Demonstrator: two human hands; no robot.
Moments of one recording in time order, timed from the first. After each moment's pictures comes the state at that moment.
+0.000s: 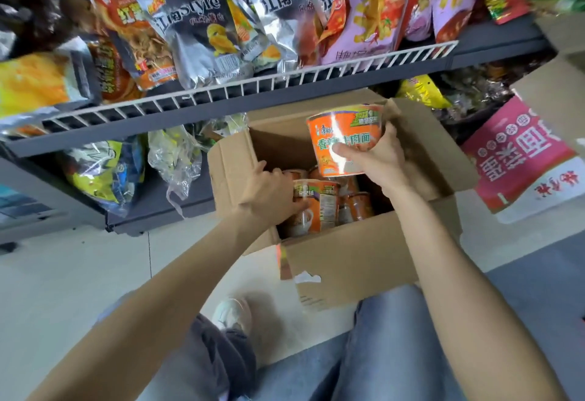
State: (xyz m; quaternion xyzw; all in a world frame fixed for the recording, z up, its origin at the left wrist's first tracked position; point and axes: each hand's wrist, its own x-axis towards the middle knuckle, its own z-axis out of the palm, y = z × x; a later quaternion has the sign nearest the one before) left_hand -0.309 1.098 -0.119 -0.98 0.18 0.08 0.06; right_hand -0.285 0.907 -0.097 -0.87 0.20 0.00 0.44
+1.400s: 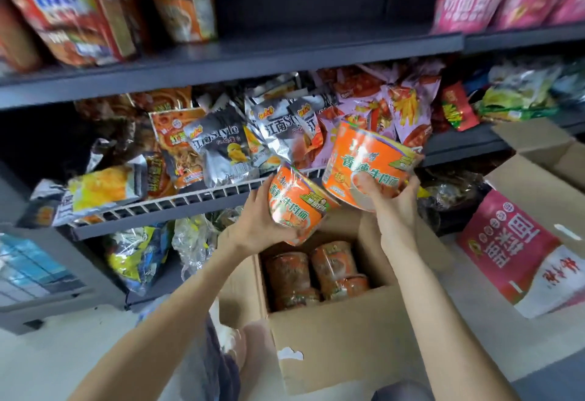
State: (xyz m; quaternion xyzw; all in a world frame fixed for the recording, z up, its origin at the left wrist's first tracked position) left_hand -0.296 1.103 -0.035 -0.91 0.12 -0.03 -0.40; right_hand -0.313 0.876 -0.010 -0.65 0.09 -0.20 0.73
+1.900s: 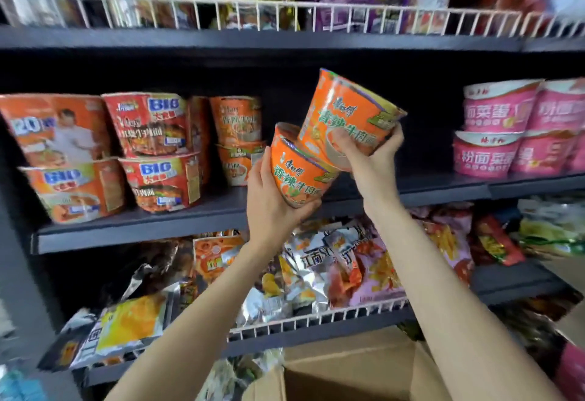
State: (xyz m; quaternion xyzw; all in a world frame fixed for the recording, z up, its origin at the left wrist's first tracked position) left_hand -0.182 1.128 0.162 -0.79 0.13 -0.49 -0.34; right_hand -0.188 0.968 0.222 -0.61 -0.16 -0.30 0.71
